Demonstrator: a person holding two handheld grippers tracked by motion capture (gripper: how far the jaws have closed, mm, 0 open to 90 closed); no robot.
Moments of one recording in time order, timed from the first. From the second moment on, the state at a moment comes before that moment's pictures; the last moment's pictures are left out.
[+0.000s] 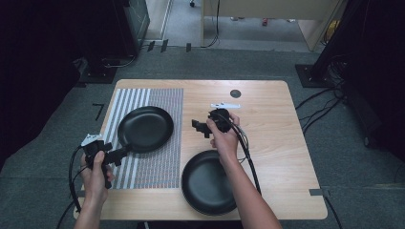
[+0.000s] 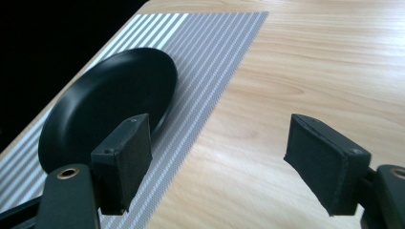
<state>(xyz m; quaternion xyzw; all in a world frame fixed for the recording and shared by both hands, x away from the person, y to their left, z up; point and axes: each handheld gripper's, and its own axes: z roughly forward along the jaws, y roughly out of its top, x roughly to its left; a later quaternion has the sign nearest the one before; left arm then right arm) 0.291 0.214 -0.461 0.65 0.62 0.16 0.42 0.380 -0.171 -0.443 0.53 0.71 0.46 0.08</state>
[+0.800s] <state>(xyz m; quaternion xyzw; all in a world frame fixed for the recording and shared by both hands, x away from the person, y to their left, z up) 0.227 0.226 -0.490 0.66 0.63 0.21 0.36 0.307 -0.260 -0.462 0.54 0.69 0.46 0.12</state>
